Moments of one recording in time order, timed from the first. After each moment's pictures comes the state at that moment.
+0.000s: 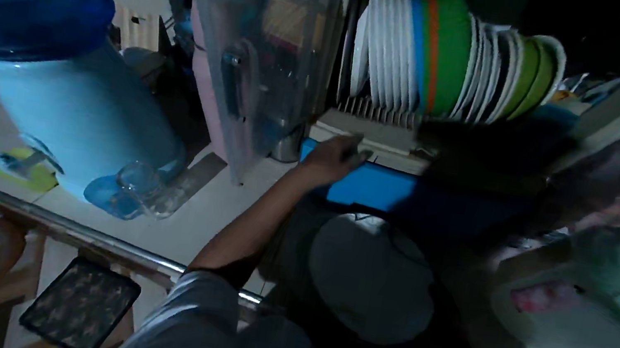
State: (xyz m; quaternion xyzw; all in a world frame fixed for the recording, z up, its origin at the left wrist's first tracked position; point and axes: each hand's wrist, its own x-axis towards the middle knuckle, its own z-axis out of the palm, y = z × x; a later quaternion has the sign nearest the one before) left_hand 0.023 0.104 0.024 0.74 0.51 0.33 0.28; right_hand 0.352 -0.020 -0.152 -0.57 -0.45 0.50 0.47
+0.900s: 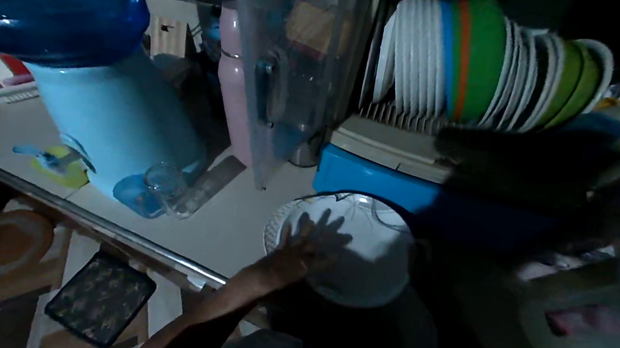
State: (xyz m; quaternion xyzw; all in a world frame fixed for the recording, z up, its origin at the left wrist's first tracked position) left_hand -0.026 -0.048 -0.066 0.84 0.47 0.15 0.22; right_hand 0.240 0.013 -0.036 -0.67 -0.66 0.27 0.19
